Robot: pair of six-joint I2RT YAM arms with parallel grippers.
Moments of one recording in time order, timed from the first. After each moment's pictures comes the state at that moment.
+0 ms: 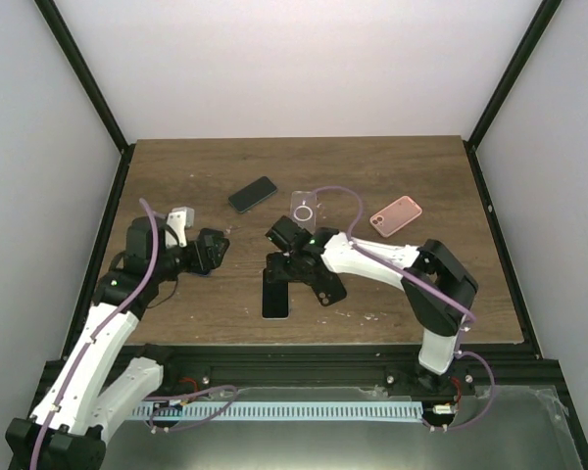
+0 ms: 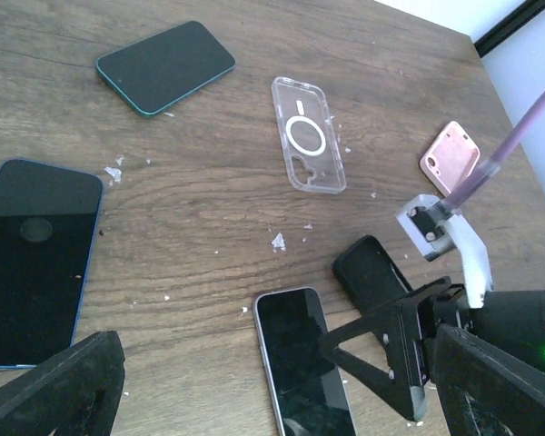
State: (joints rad) left arm -0.26 0.79 0.78 -0.62 0.30 -0.39; right arm 0.92 1.80 1.24 -0.58 -0.05 0.82
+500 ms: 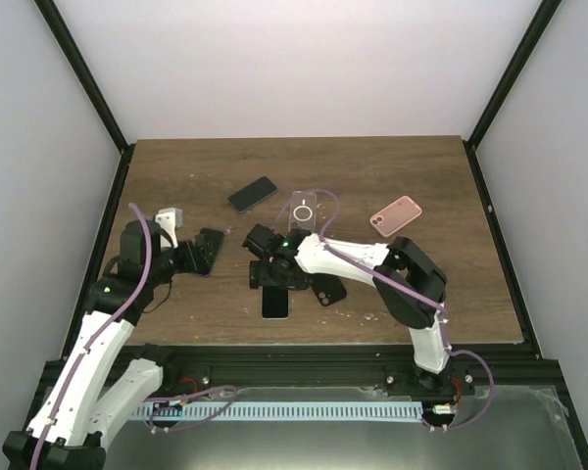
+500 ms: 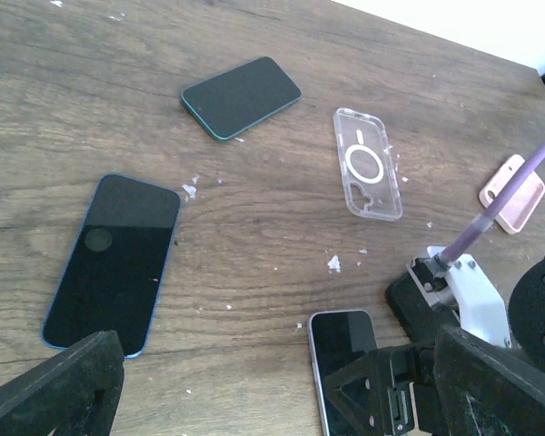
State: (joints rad) left arm -0.25 0.74 0.80 -0.68 0.15 -0.39; right arm 1.01 1.95 1.44 -0.74 0.03 0.94
